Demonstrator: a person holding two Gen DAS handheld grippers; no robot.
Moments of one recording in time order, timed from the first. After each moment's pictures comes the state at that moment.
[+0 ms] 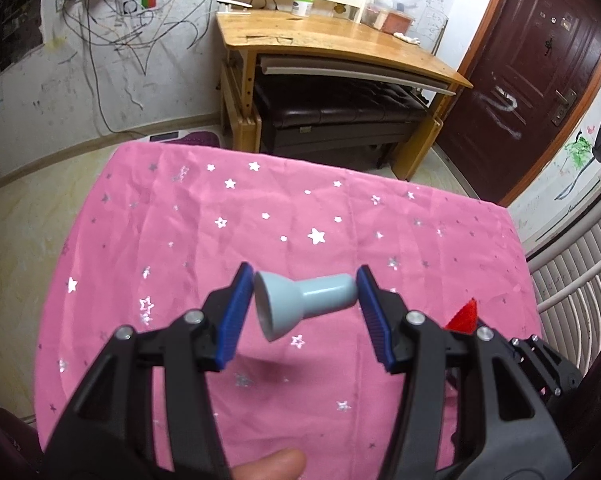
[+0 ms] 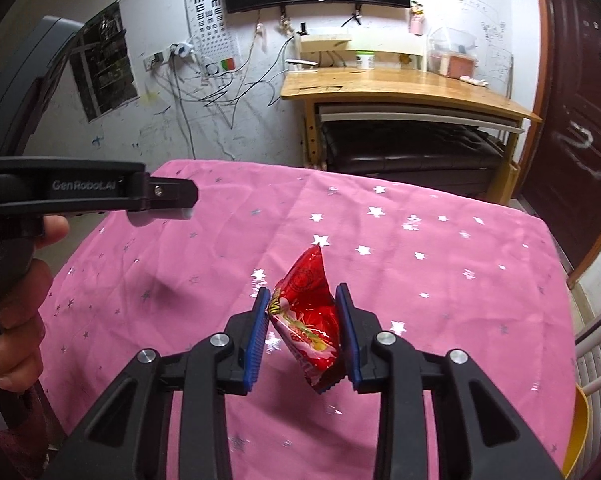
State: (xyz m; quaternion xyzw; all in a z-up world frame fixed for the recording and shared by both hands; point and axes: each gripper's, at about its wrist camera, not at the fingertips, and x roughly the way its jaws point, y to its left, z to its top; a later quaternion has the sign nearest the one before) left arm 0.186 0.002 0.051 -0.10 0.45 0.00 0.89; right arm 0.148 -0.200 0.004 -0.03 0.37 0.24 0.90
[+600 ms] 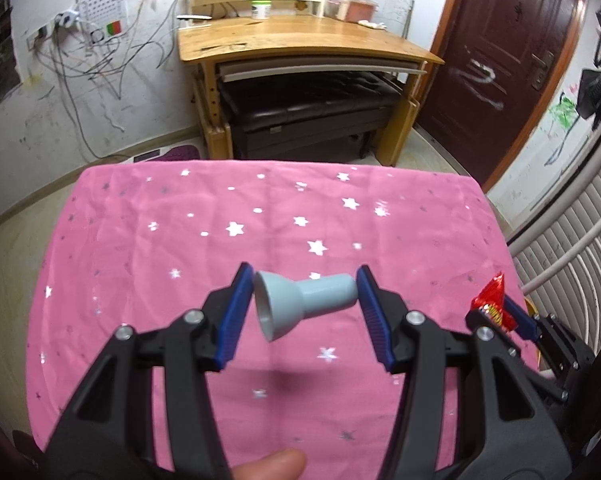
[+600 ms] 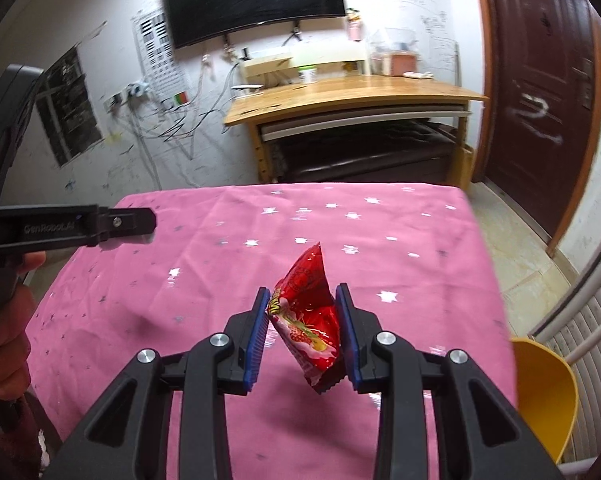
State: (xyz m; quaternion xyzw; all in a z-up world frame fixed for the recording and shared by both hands) left arm 0.181 -0.078 0.058 -0.05 0.45 -0.03 0.89; right arm 0.134 -0.306 0.003 0.03 0.35 0.17 0.92
